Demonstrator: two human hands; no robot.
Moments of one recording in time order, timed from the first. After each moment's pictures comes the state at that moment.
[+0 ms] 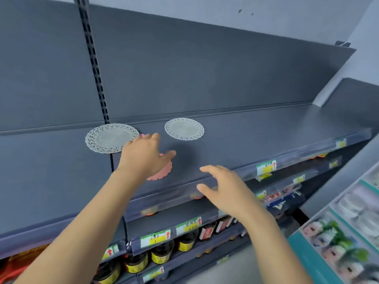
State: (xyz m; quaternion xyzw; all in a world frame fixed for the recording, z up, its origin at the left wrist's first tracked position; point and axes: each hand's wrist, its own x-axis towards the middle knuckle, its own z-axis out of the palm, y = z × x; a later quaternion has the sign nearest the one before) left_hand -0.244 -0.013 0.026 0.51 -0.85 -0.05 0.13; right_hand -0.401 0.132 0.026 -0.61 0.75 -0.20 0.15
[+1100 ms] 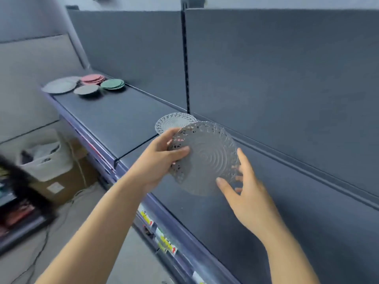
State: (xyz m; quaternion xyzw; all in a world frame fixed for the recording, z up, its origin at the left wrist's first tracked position) left_hand -0.414 0.002 0.061 0.59 -0.32 -0.40 0.63; right_hand -0.598 -0.066 0.031 -0.80 0.39 -0.20 0.40
